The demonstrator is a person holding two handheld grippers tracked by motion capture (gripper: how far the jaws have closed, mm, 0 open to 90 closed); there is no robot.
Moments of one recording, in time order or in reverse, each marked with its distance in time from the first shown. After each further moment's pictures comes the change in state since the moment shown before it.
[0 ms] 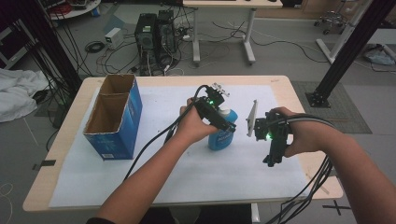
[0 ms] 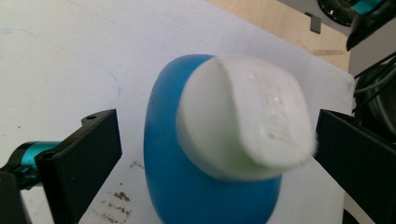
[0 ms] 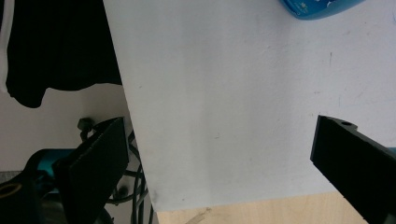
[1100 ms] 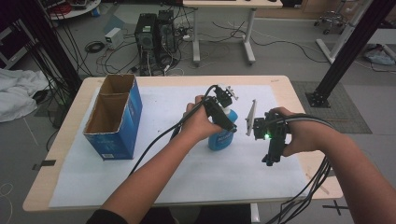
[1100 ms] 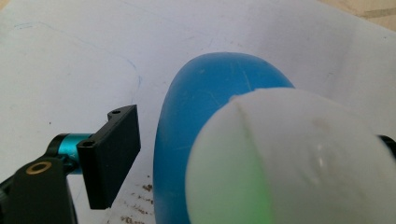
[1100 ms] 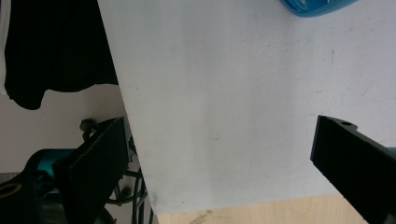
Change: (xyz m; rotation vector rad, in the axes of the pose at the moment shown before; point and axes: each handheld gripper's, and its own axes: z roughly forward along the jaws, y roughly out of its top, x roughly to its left) left arm -0.004 0.013 0.017 0.125 0.096 0.082; right arm -0.005 0.000 0.006 0.004 0.010 0.014
